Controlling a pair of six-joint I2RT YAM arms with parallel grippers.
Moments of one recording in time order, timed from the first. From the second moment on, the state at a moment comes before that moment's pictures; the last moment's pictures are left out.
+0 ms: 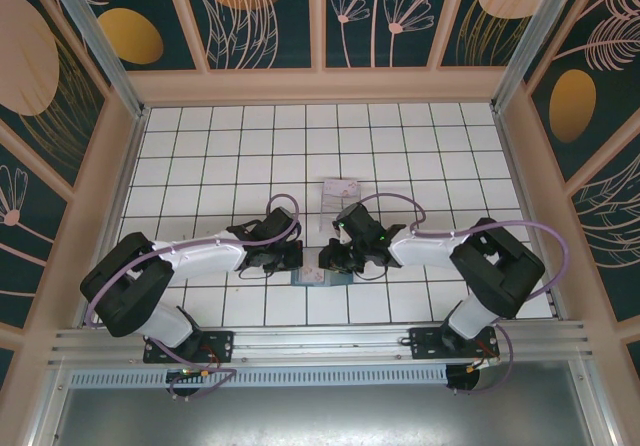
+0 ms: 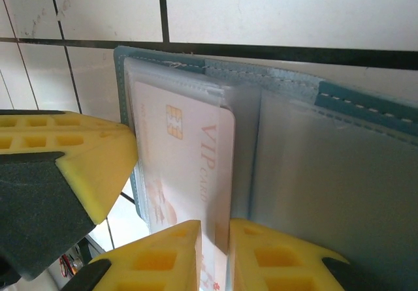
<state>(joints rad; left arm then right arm) -0.81 1.51 0.69 -0.28 0.15 -0.84 0.85 1.58 0.67 -0.06 -0.44 0.95</state>
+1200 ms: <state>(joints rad) -0.81 1.51 0.69 -0.28 0.15 -0.84 0.84 1.52 0.55 0.12 -0.47 1.02</state>
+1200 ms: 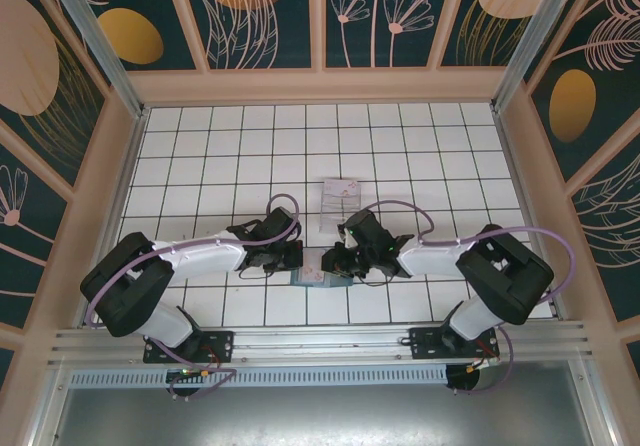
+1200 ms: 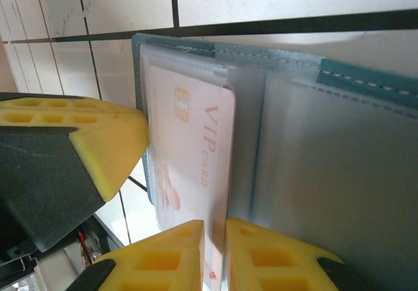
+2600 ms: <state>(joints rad) -0.81 1.50 0.73 -0.31 0.17 -0.84 0.83 1.51 0.54 0.12 -0.47 1.02</state>
